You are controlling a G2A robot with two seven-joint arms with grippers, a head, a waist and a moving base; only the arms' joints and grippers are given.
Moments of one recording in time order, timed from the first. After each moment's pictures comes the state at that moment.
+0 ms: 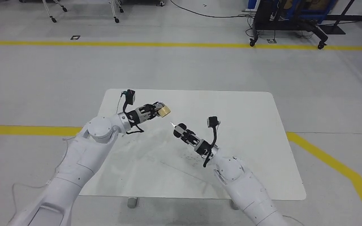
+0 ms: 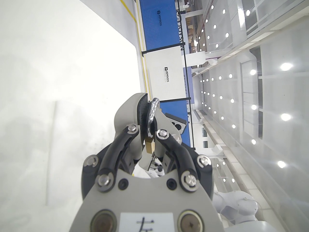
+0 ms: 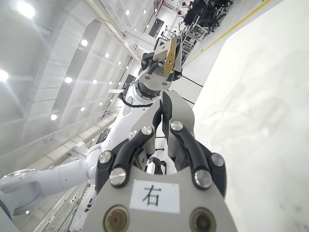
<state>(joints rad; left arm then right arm) 0.85 -1.09 -0.92 -1.10 -0.45 -0.20 -0.73 -1.29 -1.41 1.06 -1.27 -0.02 -0.57 0.32</state>
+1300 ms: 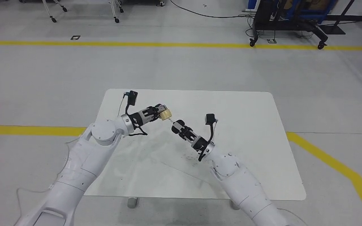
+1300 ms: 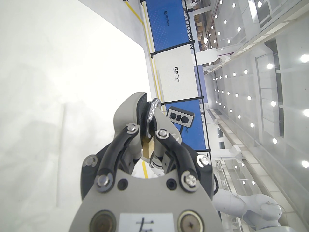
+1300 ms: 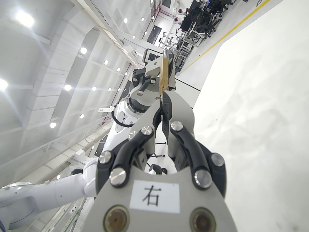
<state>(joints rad) 0.90 -1.11 -0.97 -1.16 -0.32 -0.18 -0.70 -1.22 -1.43 1.01 -1.17 0.00 -0.56 0.26</state>
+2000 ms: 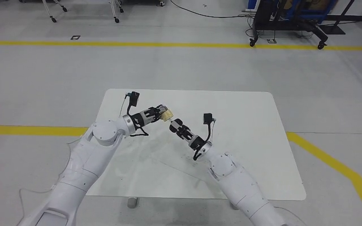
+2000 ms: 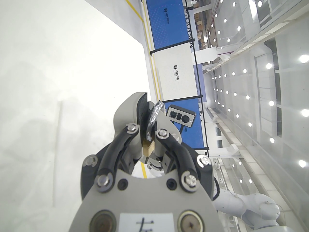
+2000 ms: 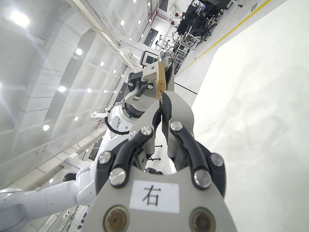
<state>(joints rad) 0.91 -1.13 -0.98 -1.16 -0.32 -0.16 -0.72 -1.21 -1.45 0.99 -1.17 -0.04 -0.54 0.19</state>
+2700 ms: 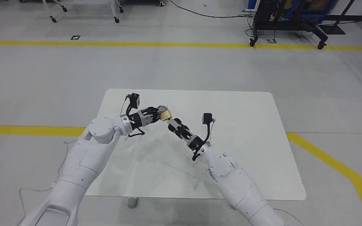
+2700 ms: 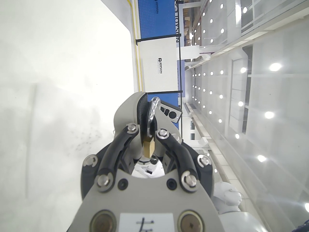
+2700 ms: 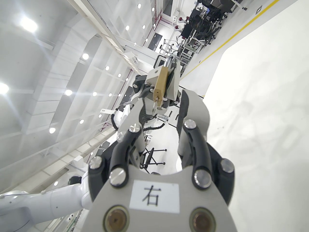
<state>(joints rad) 0.88 -1.15 -1.02 -1.08 -0.49 -0.11 -0.87 -1.23 -1.46 0.98 -1.20 -0.03 -0.54 0.17</state>
